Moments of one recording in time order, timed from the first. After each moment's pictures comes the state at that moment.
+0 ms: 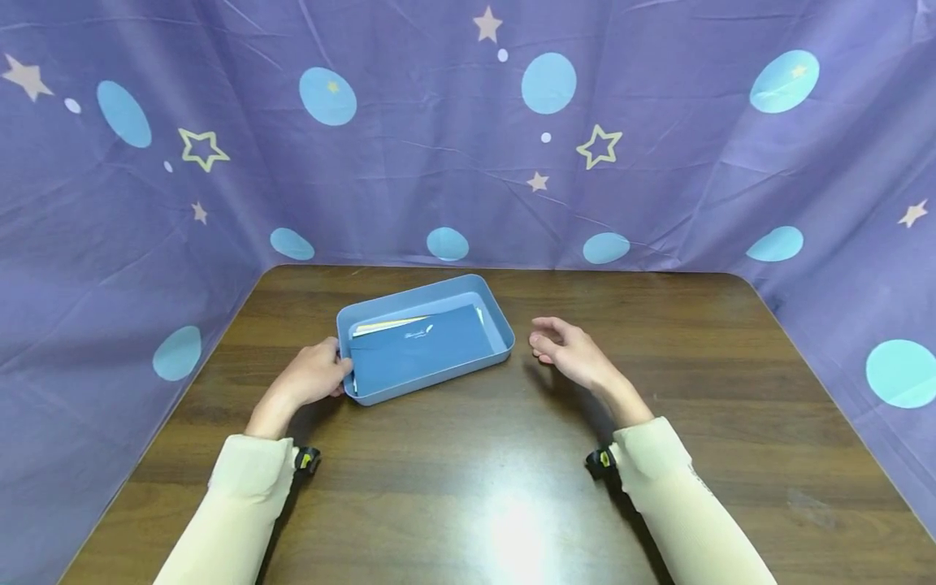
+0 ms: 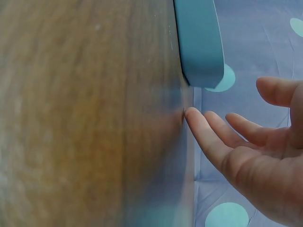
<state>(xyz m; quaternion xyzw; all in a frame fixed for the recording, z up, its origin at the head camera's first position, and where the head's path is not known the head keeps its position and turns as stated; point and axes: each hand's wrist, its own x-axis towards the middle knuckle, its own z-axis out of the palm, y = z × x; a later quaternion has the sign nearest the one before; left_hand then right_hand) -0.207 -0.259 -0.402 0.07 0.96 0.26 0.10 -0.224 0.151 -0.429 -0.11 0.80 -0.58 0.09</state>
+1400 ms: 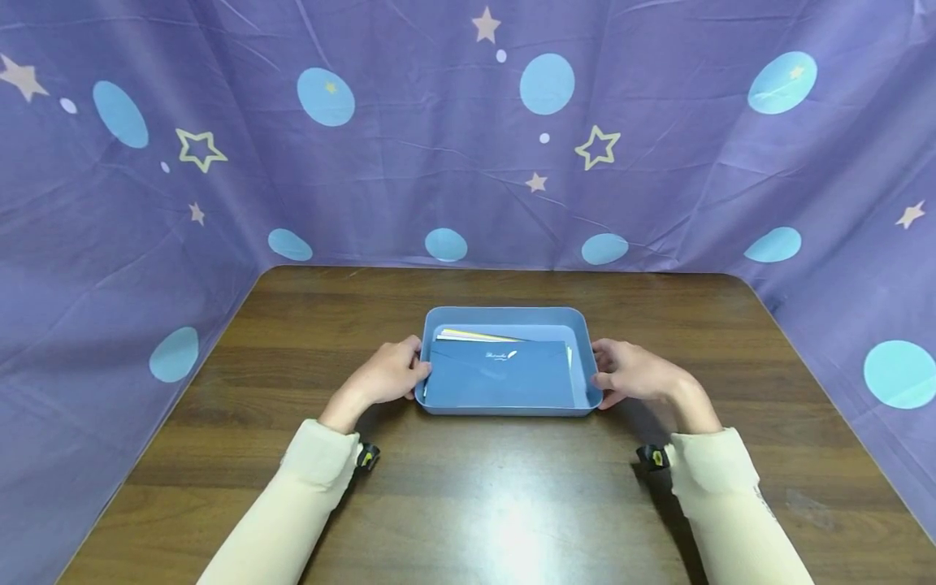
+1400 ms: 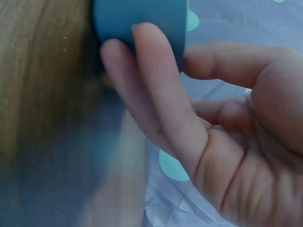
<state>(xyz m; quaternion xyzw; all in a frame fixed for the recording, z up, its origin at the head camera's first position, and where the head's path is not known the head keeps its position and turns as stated) -0.215 -0.162 -0.415 0.17 0.93 0.30 0.11 -0.197 0.229 -0.405 -0.12 0.82 -0.50 0.25</state>
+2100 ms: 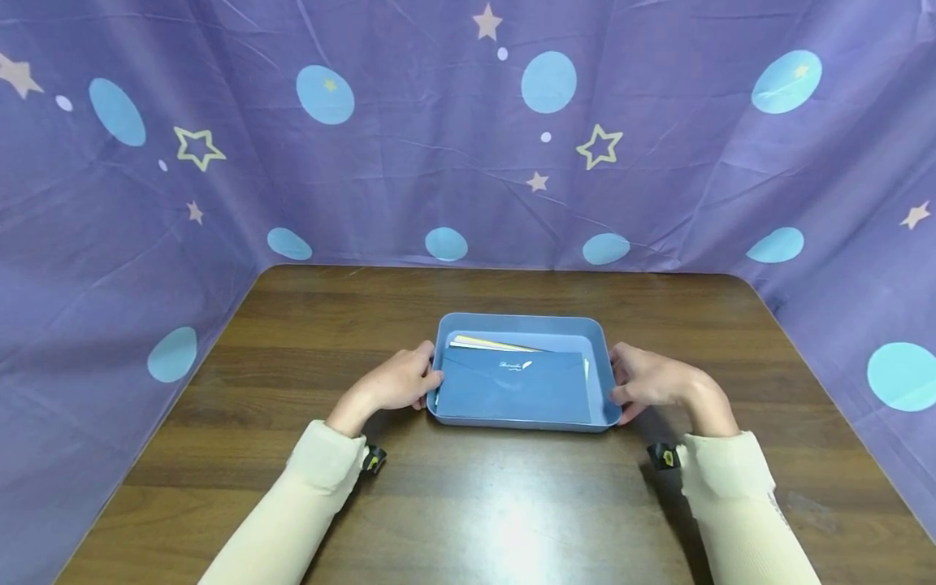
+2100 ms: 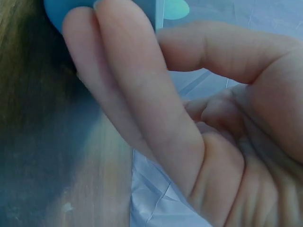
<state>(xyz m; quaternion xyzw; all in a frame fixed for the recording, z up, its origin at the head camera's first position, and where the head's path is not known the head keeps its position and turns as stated) -0.208 -0.150 -0.413 0.22 0.92 0.30 0.15 -0.186 0.239 -0.397 -0.08 0.84 -0.47 0.28</state>
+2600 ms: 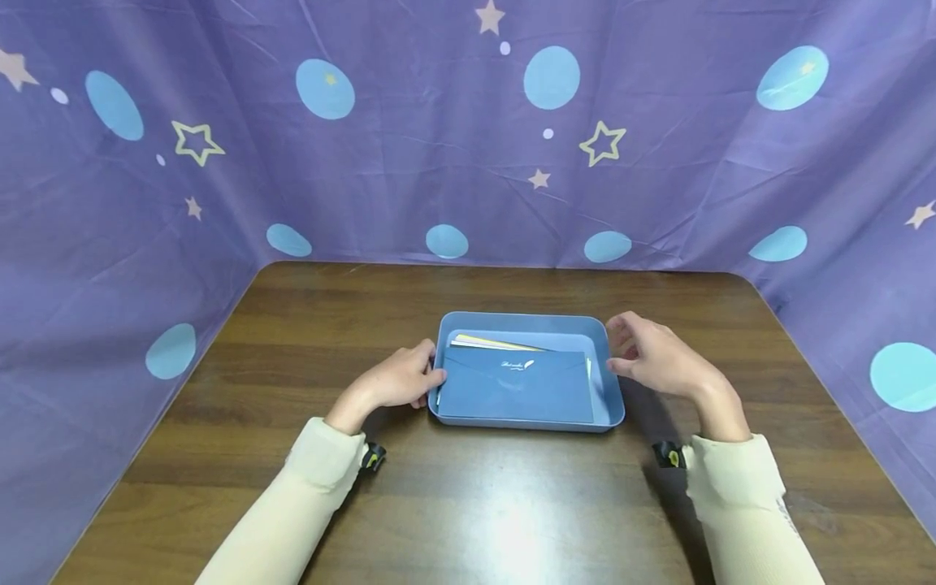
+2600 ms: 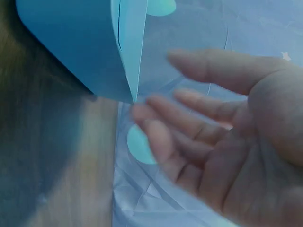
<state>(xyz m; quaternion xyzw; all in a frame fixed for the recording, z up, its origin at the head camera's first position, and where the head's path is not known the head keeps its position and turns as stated) -0.209 -0.149 -0.410 0.20 0.91 0.31 0.17 -0.193 0.244 -0.380 -0.20 0.93 -0.31 0.05</state>
